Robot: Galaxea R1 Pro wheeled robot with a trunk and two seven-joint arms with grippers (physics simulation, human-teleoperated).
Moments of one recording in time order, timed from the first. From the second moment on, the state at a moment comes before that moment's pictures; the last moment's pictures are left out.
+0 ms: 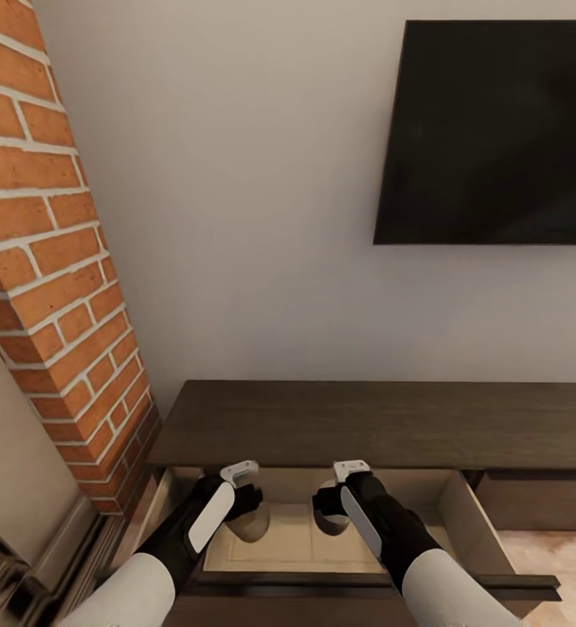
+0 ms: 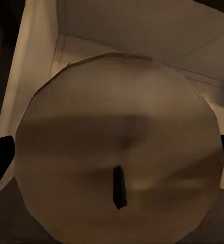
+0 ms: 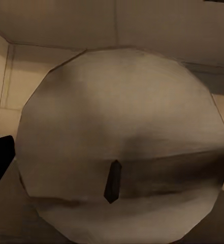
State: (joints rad) left arm -0.62 -0.12 -0.30 -0.67 0.71 0.57 0.44; right arm -0.63 0.11 0.32 -0.69 -0.31 0.70 -0.20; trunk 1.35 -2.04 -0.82
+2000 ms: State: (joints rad) left arm -0.70 -0.14 -0.36 -0.46 0.70 0.56 0.38; right arm -0.76 0.17 0.32 -0.46 -0.31 0.65 -0.20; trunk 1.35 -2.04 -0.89
